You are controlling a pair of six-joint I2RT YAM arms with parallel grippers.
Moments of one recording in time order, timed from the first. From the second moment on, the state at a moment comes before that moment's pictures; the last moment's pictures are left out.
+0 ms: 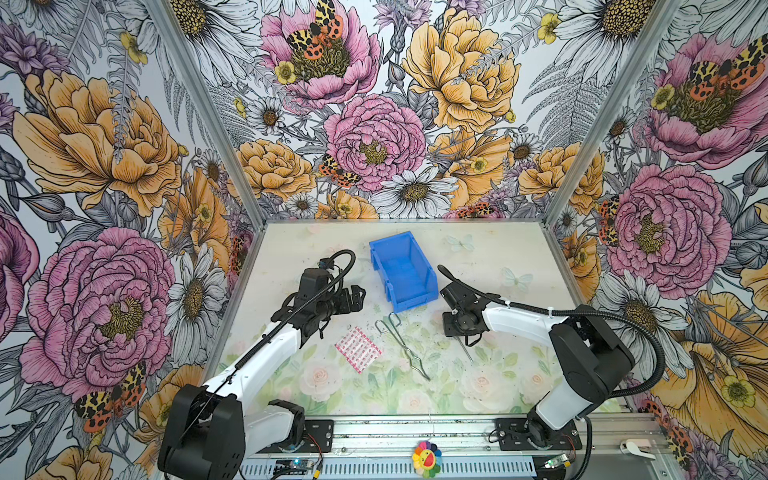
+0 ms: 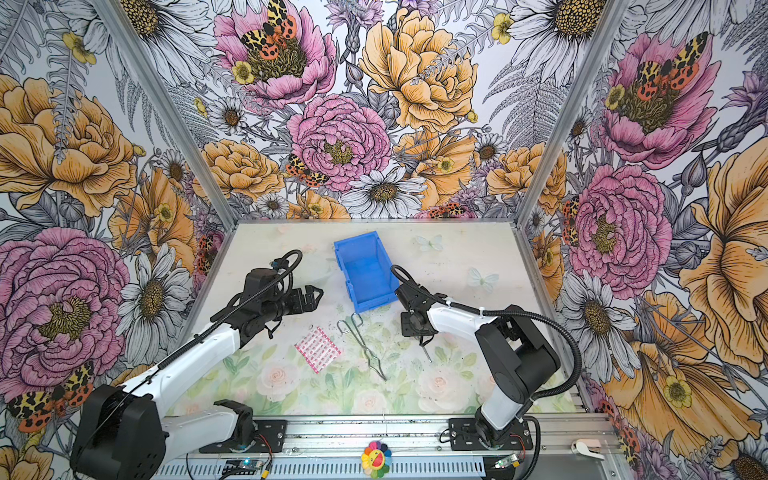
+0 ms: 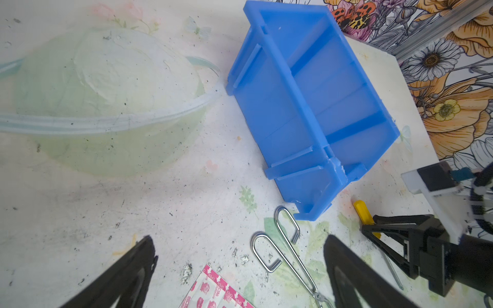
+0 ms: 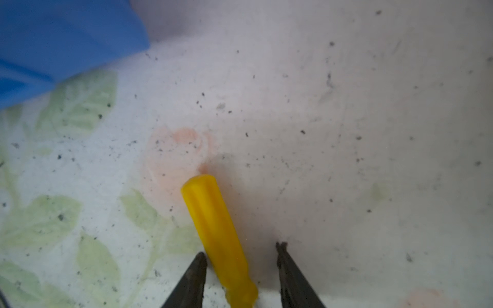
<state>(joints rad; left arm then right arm) -0.29 1.17 0.70 -0.22 0.15 -0.40 0.59 1.65 0.89 -0.51 0.07 0.51</state>
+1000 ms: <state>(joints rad) -0.25 1.10 0.67 -0.15 0.20 -0.40 0.72 1.49 1.29 -0.52 0.12 0.41</state>
